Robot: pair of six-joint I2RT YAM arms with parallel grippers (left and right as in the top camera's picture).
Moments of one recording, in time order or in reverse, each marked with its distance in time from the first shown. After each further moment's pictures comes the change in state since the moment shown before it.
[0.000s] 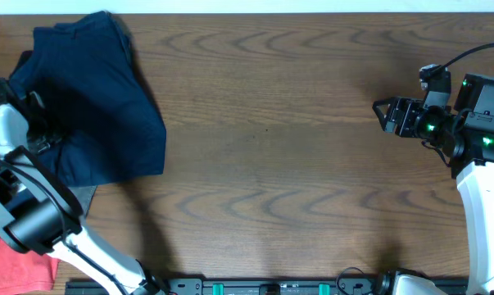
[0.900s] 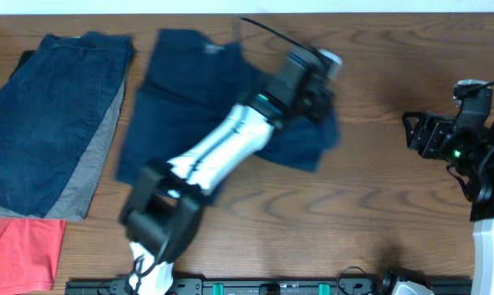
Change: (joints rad) left arm -1.329 -0.024 0.018 0.575 0.168 -0.212; right arm -0.081 -0.274 0.037 -0.194 0.105 -0.016
